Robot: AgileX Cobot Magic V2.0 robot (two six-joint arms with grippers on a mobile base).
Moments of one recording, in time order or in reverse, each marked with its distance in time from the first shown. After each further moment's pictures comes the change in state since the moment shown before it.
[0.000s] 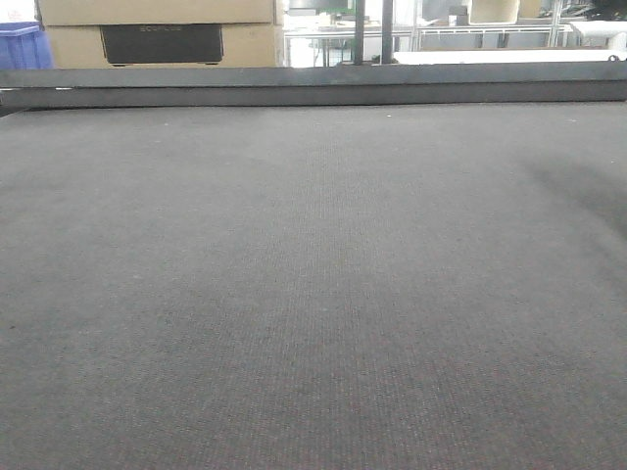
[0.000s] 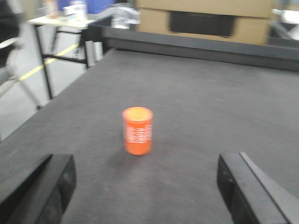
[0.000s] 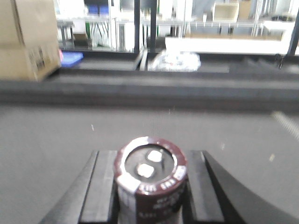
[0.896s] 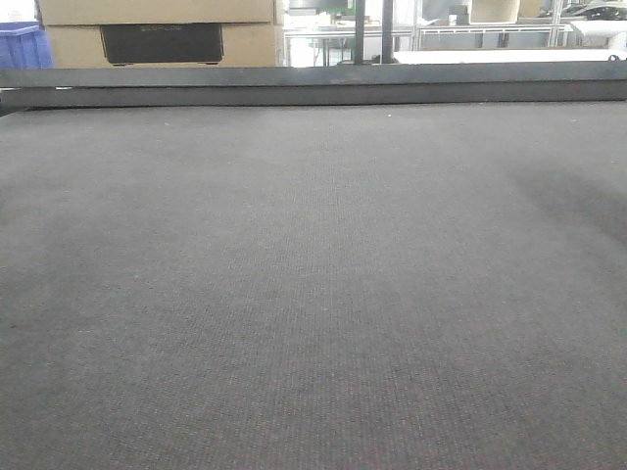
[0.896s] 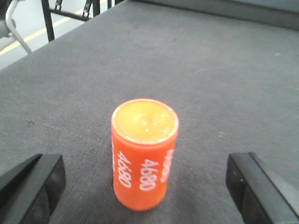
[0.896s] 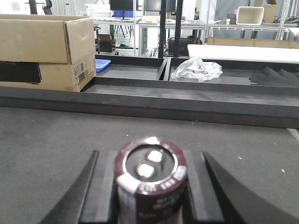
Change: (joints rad) left arm -0.075 1.106 -0.433 -0.105 -0.545 0.000; right arm 0.072 -0.300 0.034 -0.002 0.289 0.000
